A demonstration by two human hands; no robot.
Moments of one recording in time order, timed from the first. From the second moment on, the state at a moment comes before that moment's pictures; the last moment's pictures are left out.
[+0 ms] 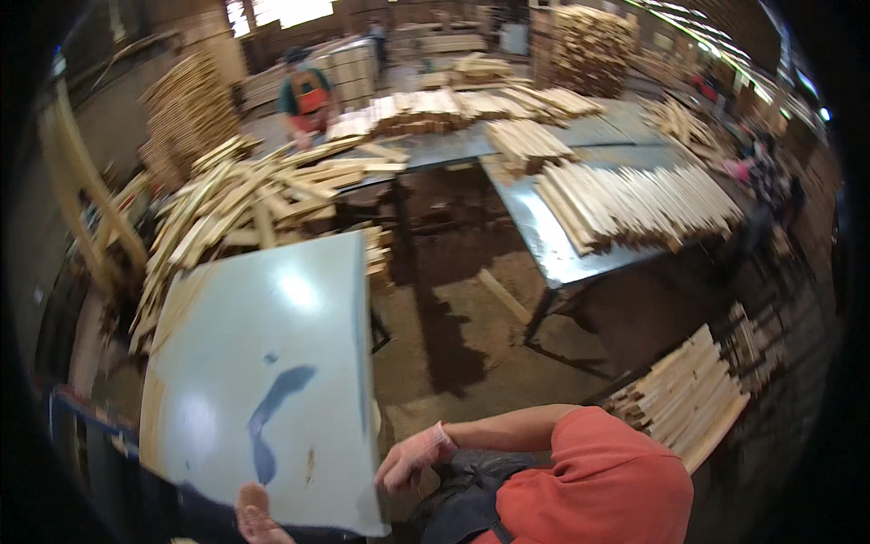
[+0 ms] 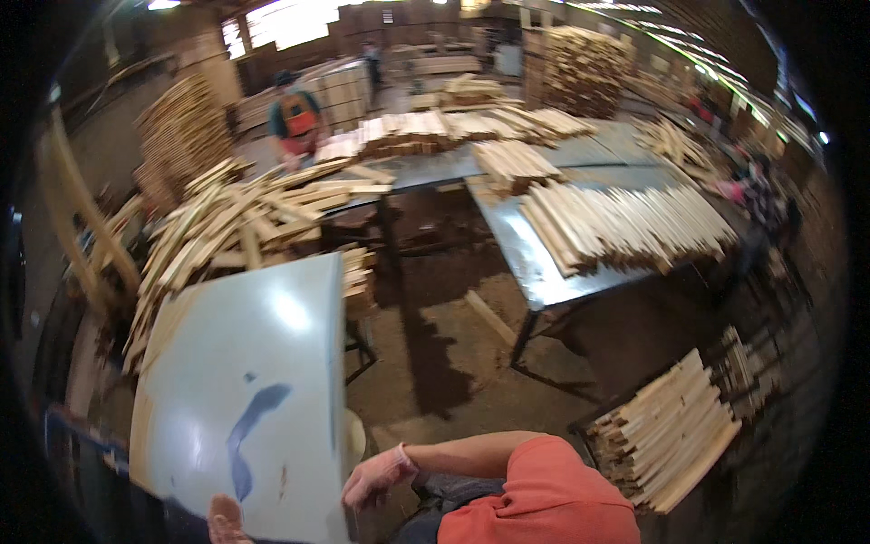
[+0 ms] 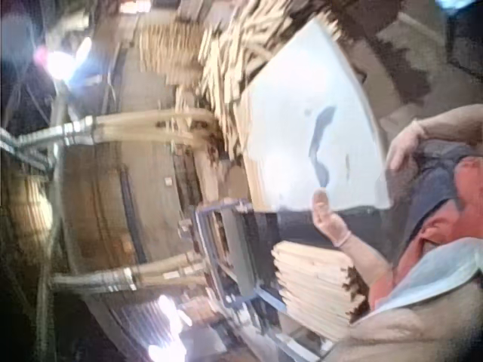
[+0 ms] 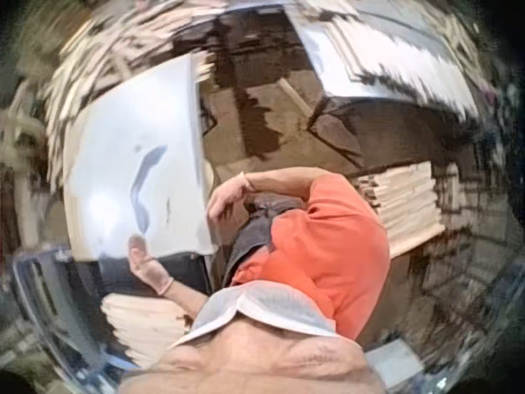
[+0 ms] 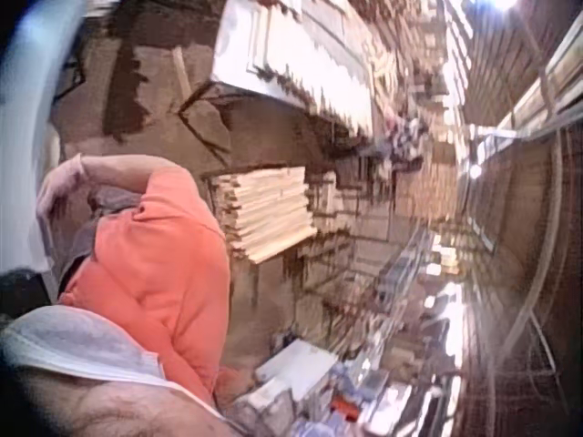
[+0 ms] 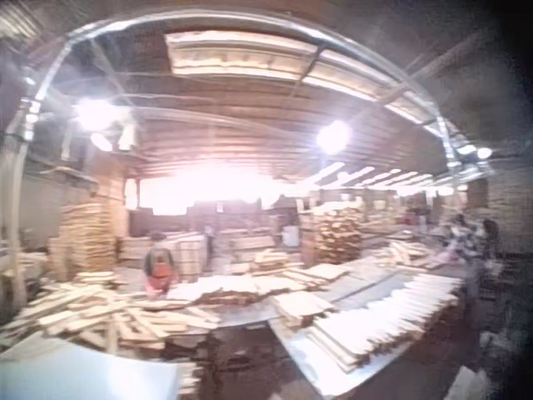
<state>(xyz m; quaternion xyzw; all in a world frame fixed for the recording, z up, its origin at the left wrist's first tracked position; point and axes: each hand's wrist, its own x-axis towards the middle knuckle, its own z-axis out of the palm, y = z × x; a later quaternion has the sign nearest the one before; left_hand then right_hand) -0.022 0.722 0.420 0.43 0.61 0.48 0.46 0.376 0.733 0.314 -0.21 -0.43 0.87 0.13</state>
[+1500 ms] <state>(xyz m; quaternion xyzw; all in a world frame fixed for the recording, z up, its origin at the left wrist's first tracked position) 0.996 1.136 0.159 0.69 0.45 -0.06 0.57 1.143 0.666 0.107 -0.73 0.09 0.33 0.59</state>
